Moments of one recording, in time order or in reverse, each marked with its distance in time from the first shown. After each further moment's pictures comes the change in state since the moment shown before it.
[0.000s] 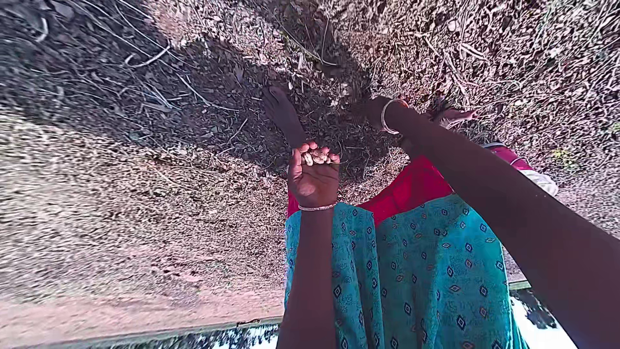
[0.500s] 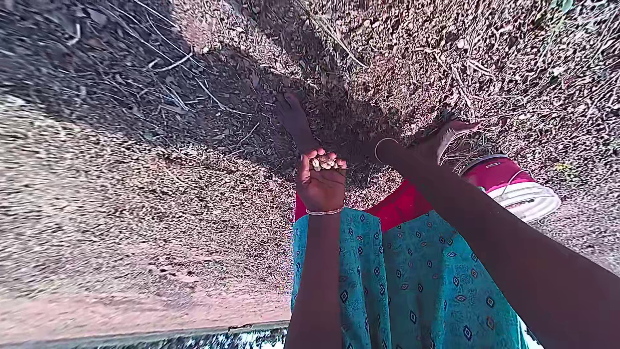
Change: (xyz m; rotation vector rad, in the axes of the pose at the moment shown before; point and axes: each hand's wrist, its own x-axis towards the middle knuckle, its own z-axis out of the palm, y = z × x) left_hand 0.002 0.005 0.000 0.013 0.005 0.032; right_hand 0.024 -0.020 0.073 -0.068 -0.136 0.060
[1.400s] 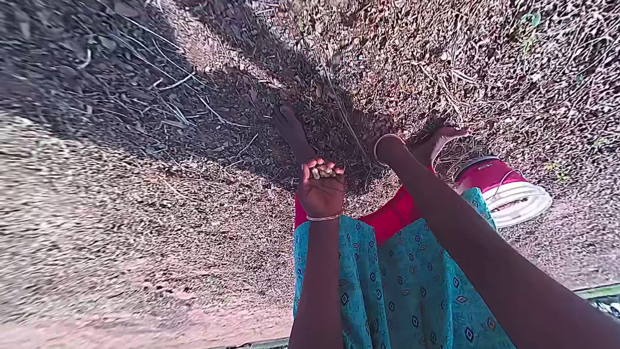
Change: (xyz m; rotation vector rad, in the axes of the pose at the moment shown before) left_hand -0.003 -0.005 -0.002 -0.047 0.041 -0.034; right_hand -0.048 -0.003 -0.028 0.151 0.009 0.248
